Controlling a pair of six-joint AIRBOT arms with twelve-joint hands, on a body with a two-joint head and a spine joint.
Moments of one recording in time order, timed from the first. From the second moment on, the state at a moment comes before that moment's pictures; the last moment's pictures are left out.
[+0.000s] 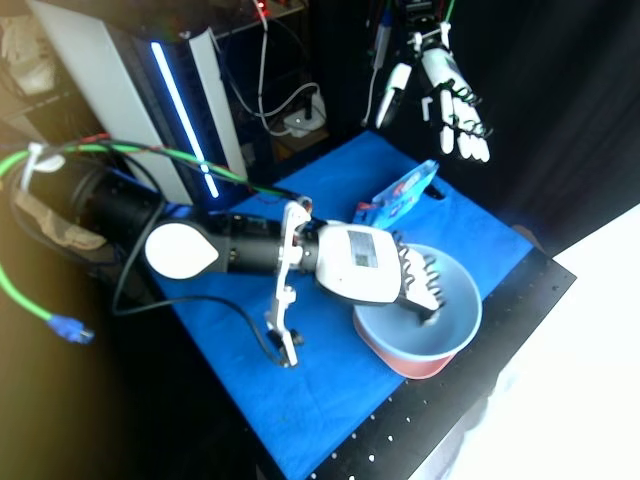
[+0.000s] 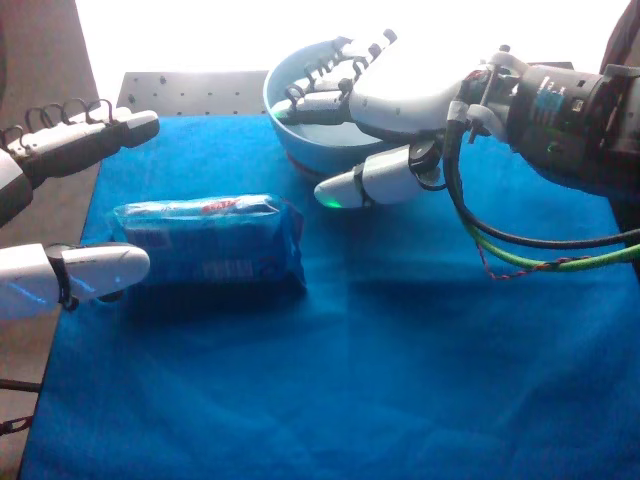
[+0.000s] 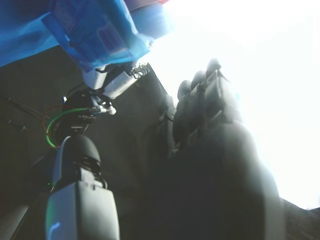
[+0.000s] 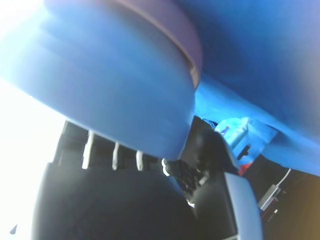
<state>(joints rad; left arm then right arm) 1.20 -0.85 1.05 -0.16 -1.19 0.65 -0.51 -1.44 1.60 -0.63 0.38 -0.52</state>
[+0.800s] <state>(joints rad) 1.21 -0.86 1.04 -0.17 -1.21 0.65 -0.52 -1.27 1.48 -0.57 0.38 -0.52</state>
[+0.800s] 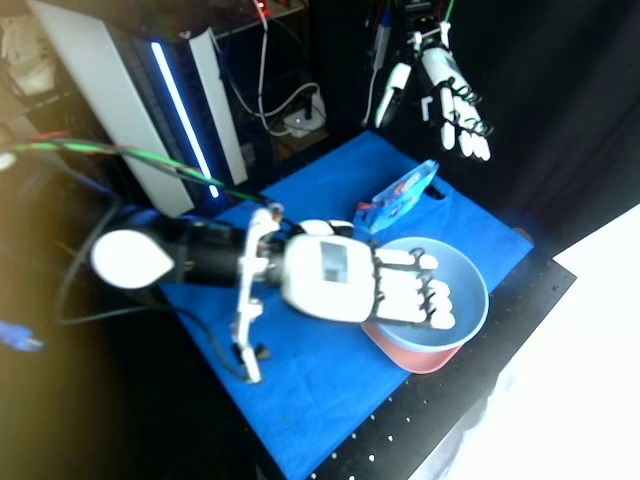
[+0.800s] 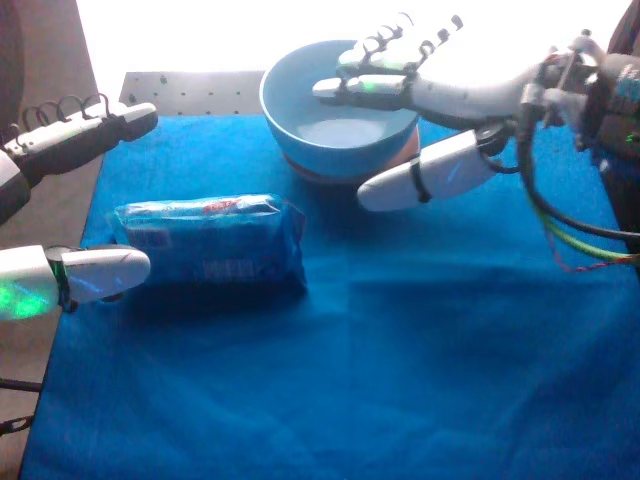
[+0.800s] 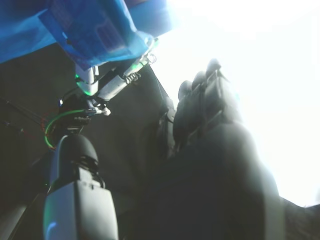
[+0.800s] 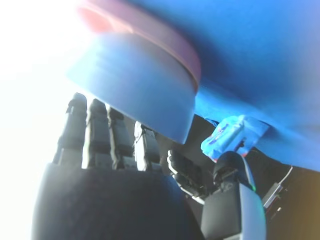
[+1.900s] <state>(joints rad) 1.09 -0.95 1.13 -0.14 -1.08 0.65 -1.02 -0.93 1.10 -0.05 1.17 -0.52</state>
